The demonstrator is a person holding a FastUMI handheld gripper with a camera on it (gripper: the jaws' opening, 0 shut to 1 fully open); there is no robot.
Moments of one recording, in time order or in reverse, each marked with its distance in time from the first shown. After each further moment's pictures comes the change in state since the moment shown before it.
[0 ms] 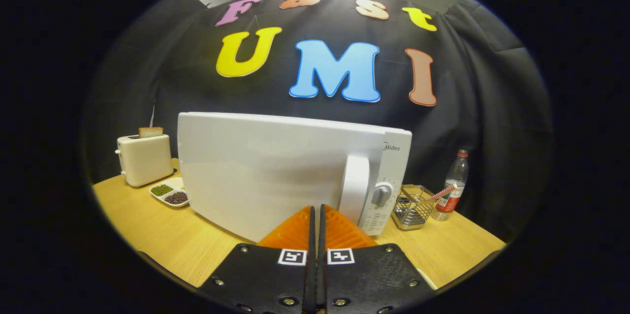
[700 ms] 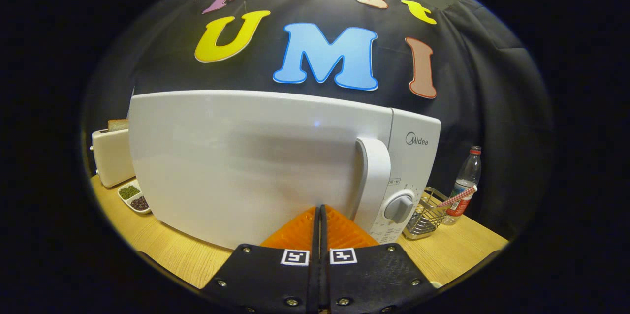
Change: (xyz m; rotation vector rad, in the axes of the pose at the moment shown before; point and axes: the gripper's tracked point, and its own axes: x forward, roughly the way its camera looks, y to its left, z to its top) arm 0.078 -0.003 -0.012 -0.022 0.038 -0.080
